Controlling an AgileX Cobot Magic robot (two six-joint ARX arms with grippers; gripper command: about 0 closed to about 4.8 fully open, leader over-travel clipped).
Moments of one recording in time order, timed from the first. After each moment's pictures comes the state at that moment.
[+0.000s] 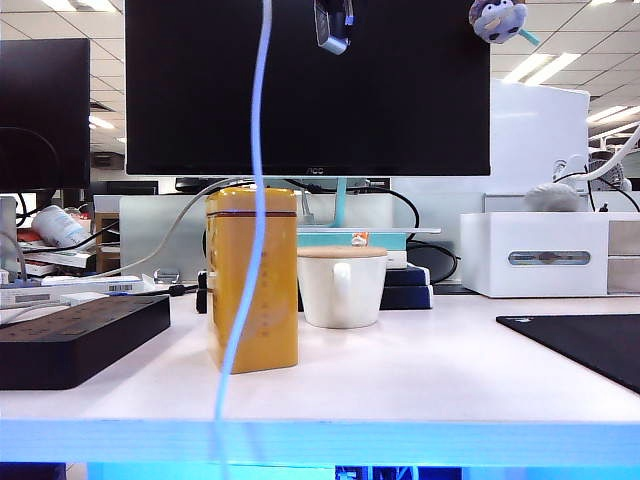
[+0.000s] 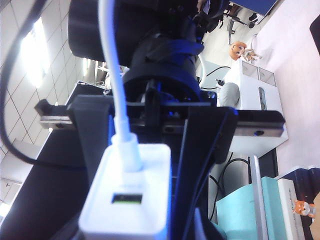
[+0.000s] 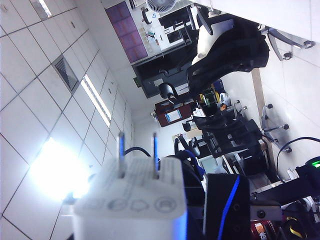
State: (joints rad) left arm -0.44 1.21 1.03 0.21 0.58 1.29; right arm 0.44 1.80 1.66 0.08 -1.22 1.83
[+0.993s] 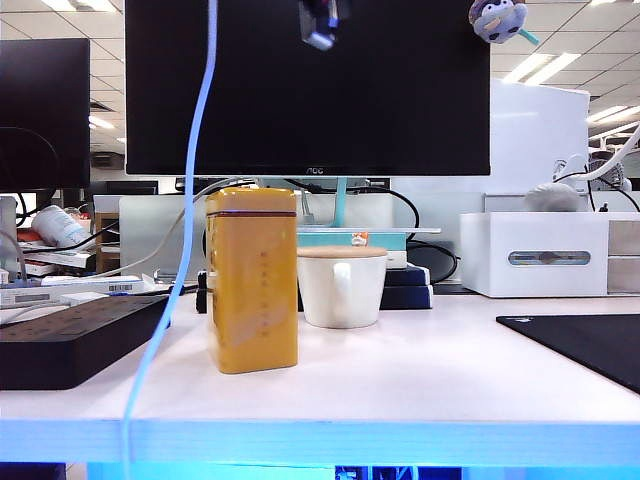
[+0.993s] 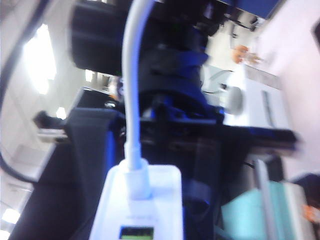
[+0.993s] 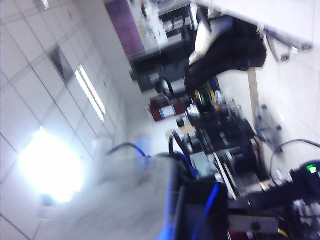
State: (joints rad) left arm -0.44 1.21 1.03 0.26 0.60 1.28; right arm 0.48 1.80 1.66 0.10 -1.22 1.78
